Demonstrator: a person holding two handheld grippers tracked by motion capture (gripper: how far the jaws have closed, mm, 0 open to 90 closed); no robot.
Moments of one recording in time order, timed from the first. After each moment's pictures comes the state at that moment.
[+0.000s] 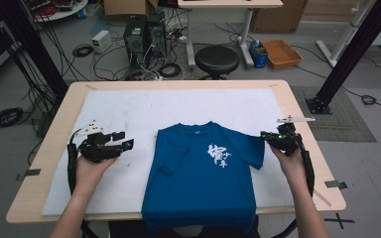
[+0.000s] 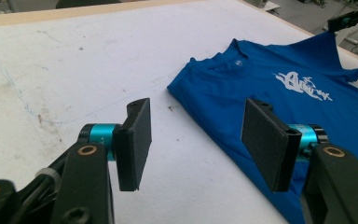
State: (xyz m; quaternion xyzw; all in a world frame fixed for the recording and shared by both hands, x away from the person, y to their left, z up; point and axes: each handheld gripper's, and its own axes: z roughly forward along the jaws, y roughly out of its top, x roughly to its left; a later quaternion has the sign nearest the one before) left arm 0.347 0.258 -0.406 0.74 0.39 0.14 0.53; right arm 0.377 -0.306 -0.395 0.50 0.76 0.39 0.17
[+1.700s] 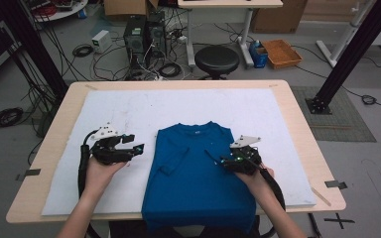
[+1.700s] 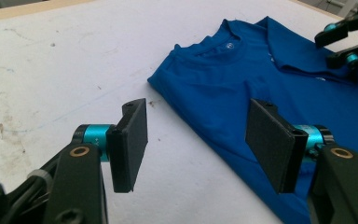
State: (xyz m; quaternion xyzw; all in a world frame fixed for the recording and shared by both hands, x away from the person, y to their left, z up) left arm 0.347 0.226 -0.412 0.77 0.36 0.15 0.50; right arm 0.339 -0.203 -0.434 0.37 0.84 0.34 0.19
